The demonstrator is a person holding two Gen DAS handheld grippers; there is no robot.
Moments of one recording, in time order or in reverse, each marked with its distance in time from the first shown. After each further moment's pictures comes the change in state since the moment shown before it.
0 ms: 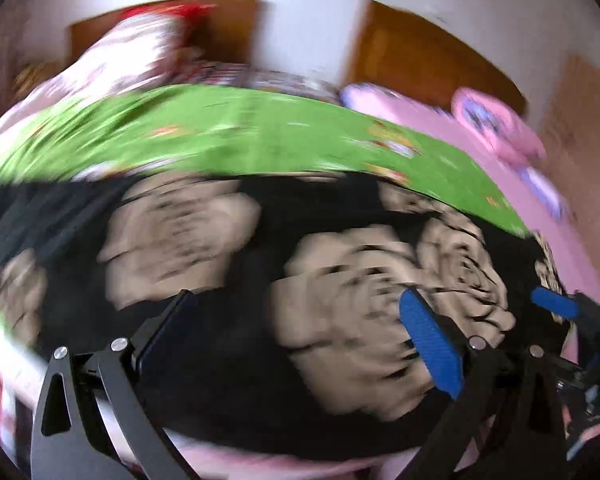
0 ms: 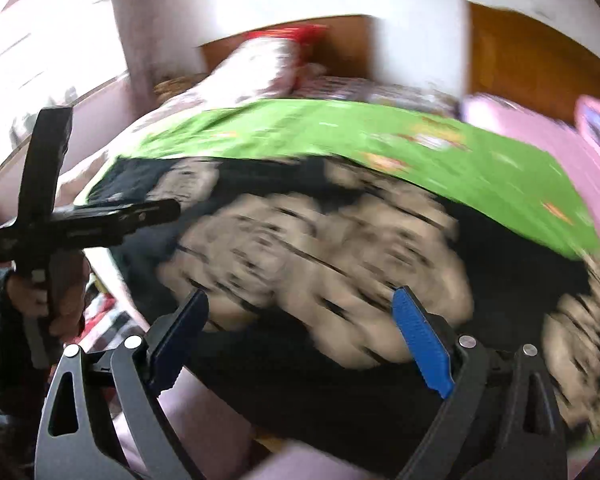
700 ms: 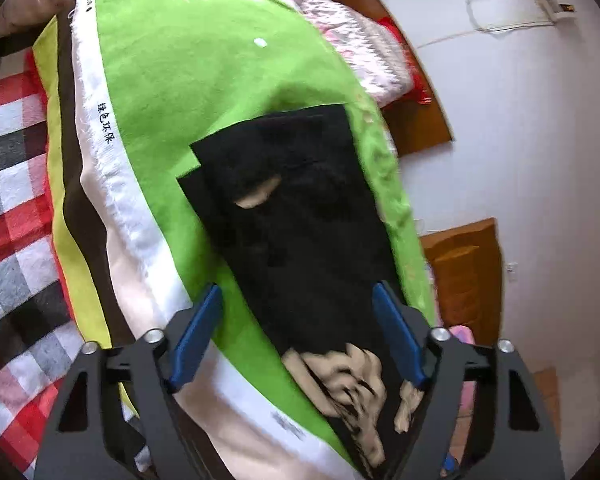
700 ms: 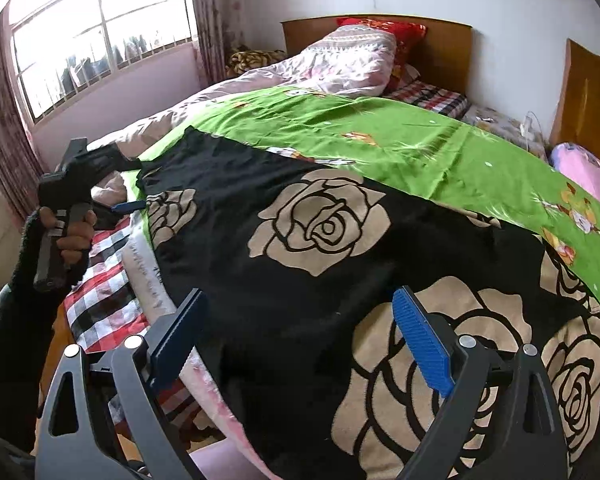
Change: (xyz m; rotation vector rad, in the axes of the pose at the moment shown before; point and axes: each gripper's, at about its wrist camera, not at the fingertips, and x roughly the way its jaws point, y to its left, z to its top) left arm -0.027 0.361 -0.028 -0.927 -0.128 -0.139; right arm 0.100 0.127 0.057 -0.167 0.049 0.140
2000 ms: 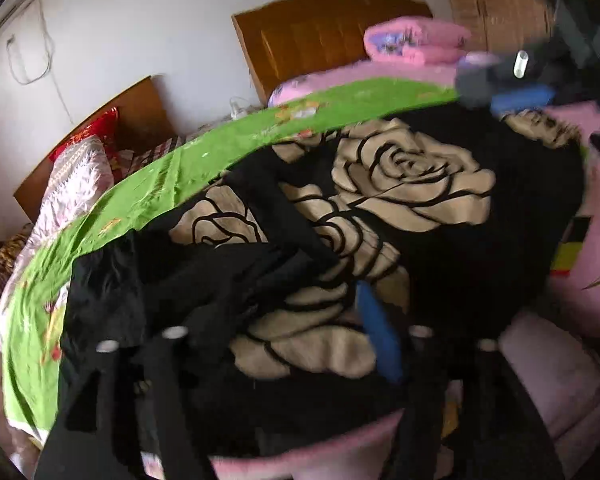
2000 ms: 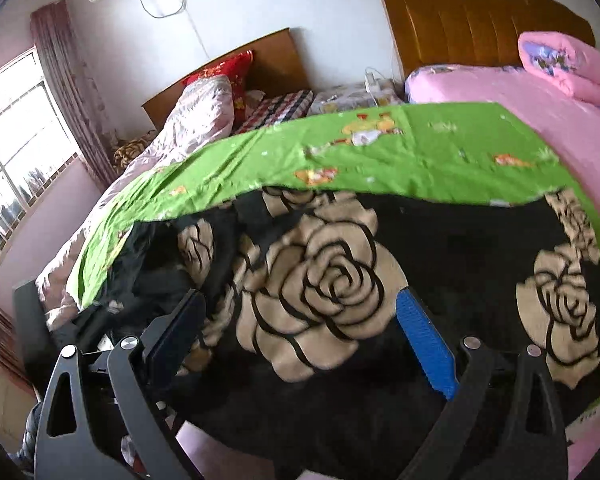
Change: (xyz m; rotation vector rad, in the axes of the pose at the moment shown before) left arm 0.060 -0.238 -0.405 1.559 0.060 0.070; right arm -0.148 -0.174 -0.110 0.503 -0.139 -0.204
